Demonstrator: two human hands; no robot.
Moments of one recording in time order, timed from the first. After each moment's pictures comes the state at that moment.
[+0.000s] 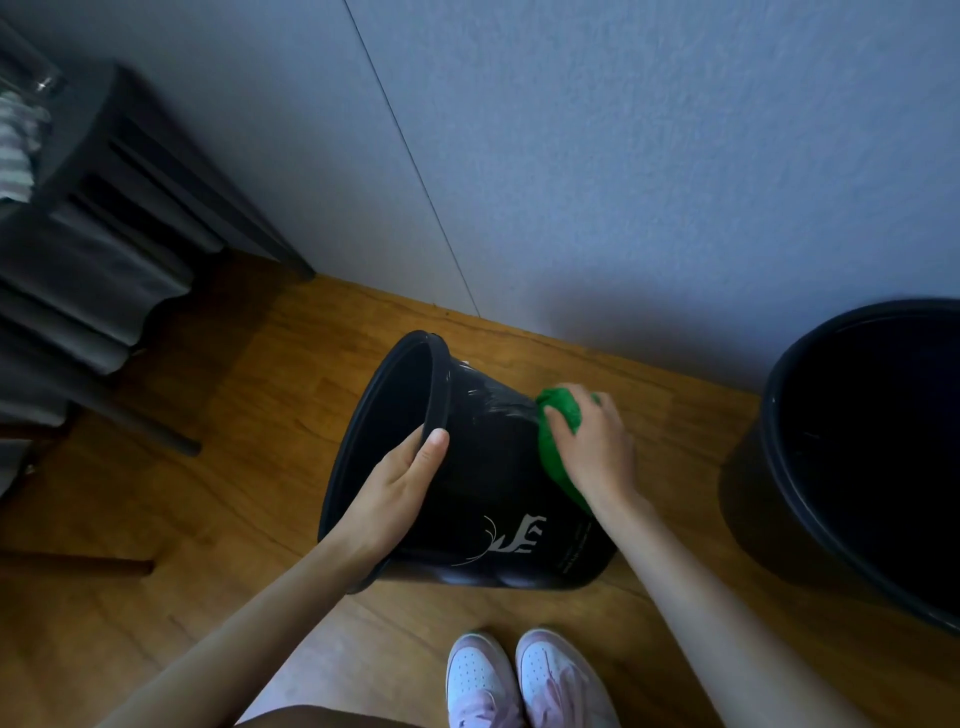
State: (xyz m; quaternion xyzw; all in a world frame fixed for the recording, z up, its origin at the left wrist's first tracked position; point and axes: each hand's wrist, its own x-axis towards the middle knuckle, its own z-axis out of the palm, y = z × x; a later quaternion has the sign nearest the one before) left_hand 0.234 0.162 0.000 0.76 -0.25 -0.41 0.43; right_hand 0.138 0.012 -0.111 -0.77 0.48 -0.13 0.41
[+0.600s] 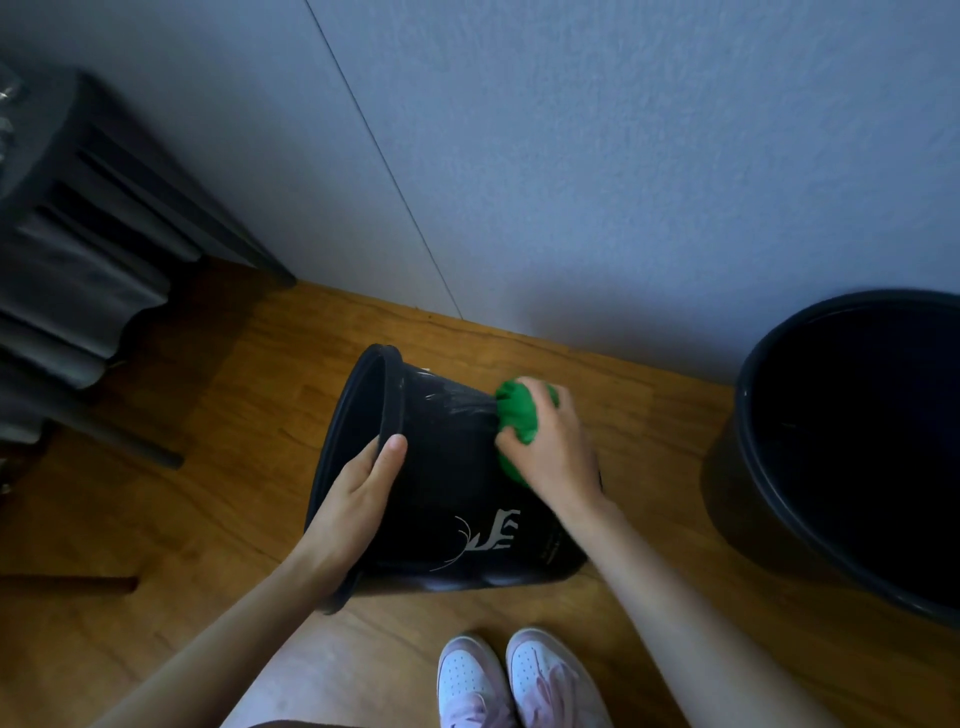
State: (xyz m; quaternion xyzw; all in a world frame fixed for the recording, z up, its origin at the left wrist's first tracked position) left_hand 0.238 0.167 -0.003 0.79 -0.21 -0.38 0.44; right_hand 0.145 0.025 -0.110 -0.79 0.42 -0.18 0.42
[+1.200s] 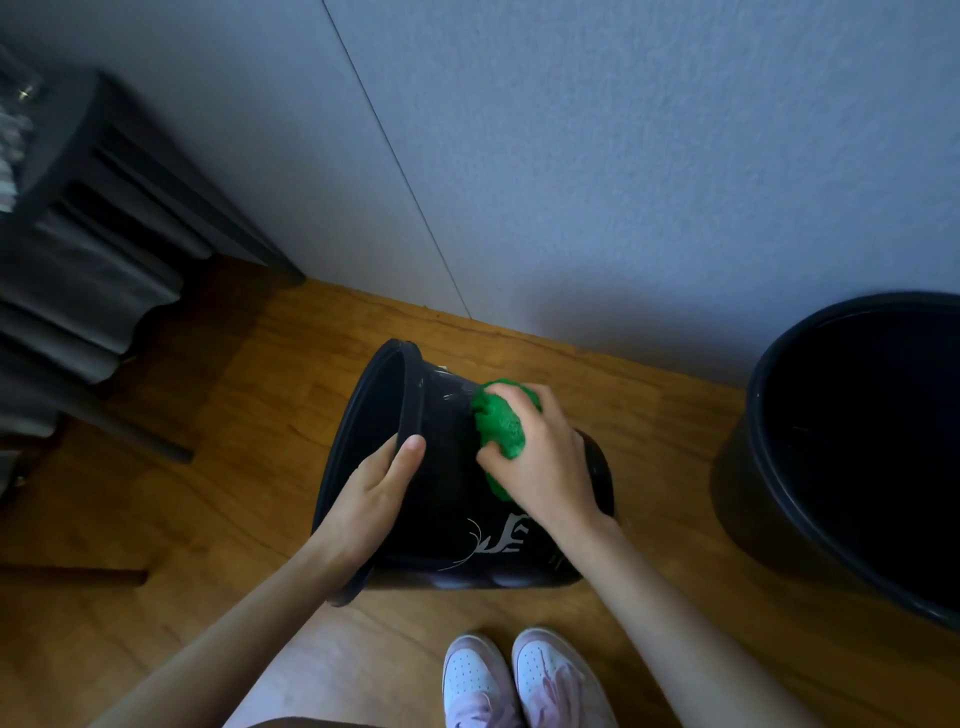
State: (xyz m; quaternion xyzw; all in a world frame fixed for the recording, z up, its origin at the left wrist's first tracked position) left_hand 0.236 0.166 -0.001 0.78 -0.22 -0.39 0.44; right_hand 0.145 0.044 -0.086 -0.81 0.35 -0.23 0.42
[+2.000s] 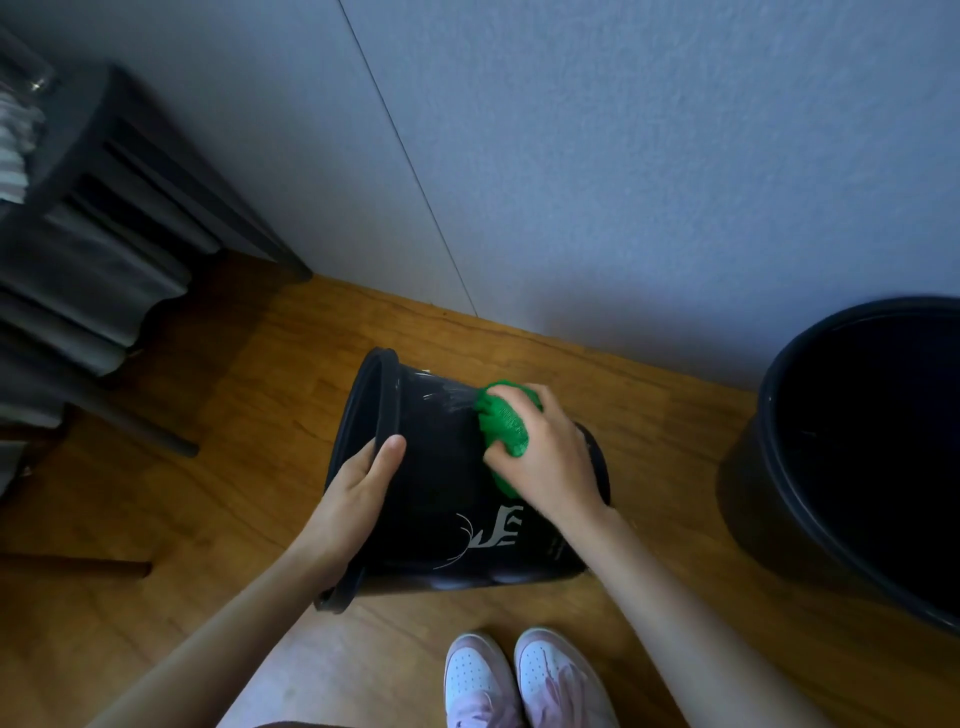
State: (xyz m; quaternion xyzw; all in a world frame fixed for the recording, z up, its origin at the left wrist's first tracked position) left_hand 0.247 0.176 -0.001 0.81 -0.16 -0.37 0.42; right_hand 0.150 0.037 -0.096 -0.82 0.33 -0.18 0.42
